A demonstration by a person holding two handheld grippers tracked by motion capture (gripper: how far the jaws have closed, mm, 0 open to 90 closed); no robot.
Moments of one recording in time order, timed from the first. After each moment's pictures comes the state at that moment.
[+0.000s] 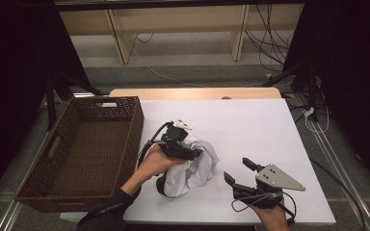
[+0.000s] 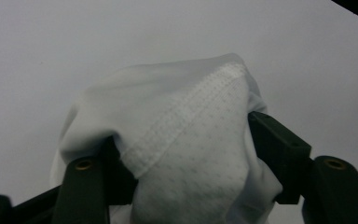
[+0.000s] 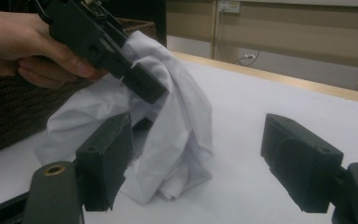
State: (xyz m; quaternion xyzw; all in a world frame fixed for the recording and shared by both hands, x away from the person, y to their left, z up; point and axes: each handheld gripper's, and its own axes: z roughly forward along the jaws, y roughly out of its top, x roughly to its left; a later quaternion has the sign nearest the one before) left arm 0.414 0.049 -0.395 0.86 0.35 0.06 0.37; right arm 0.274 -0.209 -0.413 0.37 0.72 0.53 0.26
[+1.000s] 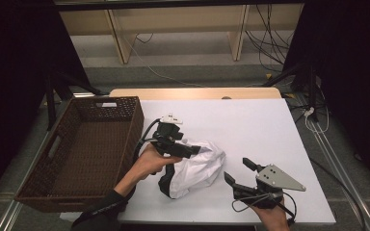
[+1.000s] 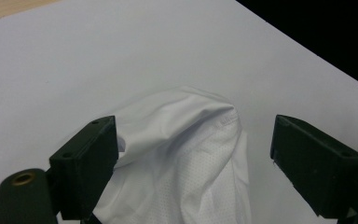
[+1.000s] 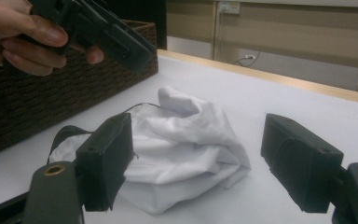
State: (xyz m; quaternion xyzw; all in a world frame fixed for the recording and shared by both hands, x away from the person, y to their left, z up) left arm 0.409 0.070 -0.375 0.82 0.36 0.05 0.44; right arm 0.274 -0.209 -0.412 0.37 0.72 0.53 0.26
